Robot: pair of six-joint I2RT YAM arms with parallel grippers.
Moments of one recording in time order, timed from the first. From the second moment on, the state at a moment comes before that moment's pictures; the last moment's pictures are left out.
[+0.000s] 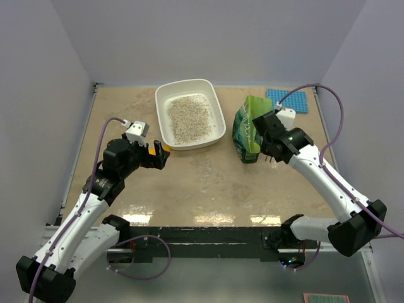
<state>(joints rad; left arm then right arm) -0.37 0.77 0.67 -0.27 0.09 -0.21 0.60 1.25 1.28 -1.04 0.65 0.71</state>
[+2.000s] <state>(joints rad) -0.37 0.87 0.67 -0.27 0.18 -0.22 -0.03 1.28 0.89 0.02 -0.23 0.52</state>
